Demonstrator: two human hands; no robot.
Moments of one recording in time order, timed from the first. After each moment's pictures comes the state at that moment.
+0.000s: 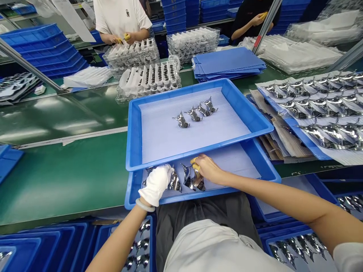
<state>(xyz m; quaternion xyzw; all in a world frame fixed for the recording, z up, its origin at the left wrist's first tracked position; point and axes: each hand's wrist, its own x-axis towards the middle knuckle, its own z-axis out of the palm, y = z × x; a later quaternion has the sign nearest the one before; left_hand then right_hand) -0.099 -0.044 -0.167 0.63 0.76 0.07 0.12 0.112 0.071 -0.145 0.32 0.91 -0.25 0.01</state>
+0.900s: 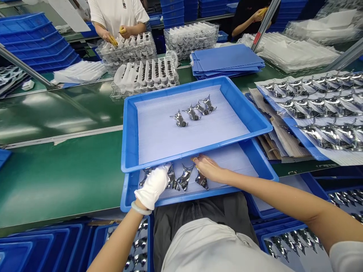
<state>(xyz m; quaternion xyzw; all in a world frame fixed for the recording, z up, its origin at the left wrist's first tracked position) -0.113 -0.054 -0.188 0.69 0.71 0.07 0.11 0.121 0.083 -0.172 0.30 0.94 -0.15 0.09</state>
